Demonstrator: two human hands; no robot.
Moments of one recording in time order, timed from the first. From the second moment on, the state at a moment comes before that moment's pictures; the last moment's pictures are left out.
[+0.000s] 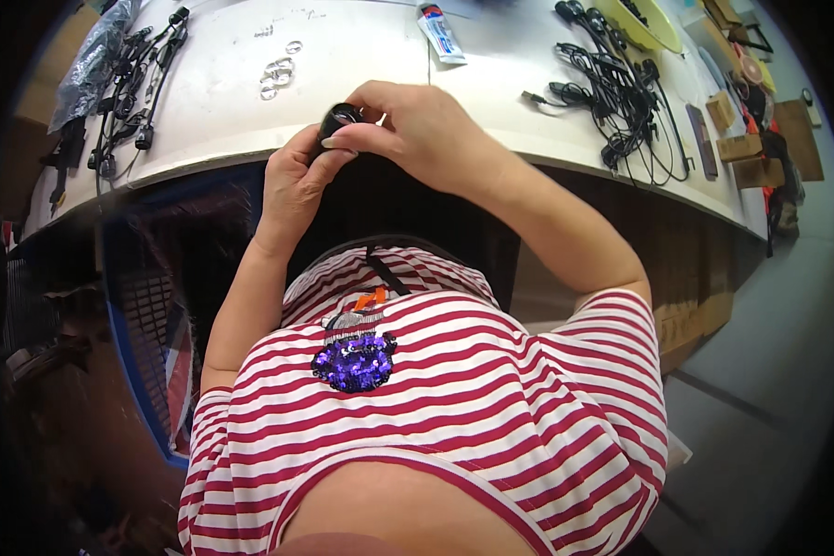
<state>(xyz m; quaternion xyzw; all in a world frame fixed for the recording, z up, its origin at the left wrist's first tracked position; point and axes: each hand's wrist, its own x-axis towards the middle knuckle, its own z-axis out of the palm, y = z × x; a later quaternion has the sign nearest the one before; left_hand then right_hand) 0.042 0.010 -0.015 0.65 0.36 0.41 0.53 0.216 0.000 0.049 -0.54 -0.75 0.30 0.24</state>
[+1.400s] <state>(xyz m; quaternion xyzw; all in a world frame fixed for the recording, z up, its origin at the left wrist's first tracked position) 0.010 0.022 -0.009 0.46 0.35 0.48 0.66 0.527 0.063 0.012 -0.82 -0.52 -0.15 0.21</state>
